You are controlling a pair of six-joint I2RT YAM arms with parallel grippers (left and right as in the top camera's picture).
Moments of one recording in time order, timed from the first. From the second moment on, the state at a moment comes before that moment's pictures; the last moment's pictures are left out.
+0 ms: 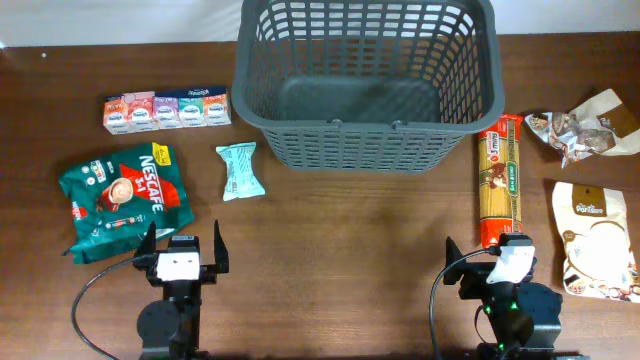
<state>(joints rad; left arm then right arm) 0.01 0.01 0.01 -0.08 -0.06 0.16 -0.05 0.01 0.15 -0.53 -0.12 0.08</state>
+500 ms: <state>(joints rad) 0.01 0.02 0.02 -0.09 -0.03 0.09 -0.05 0.01 0.15 -0.53 -0.12 0.08</state>
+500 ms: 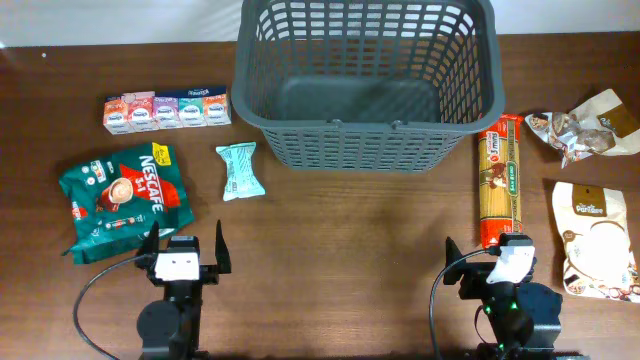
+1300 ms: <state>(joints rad) 0.01 0.41 0.59 -0.65 0.03 -0.12 -0.05 0.01 0.15 -0.53 -0.12 0.08</state>
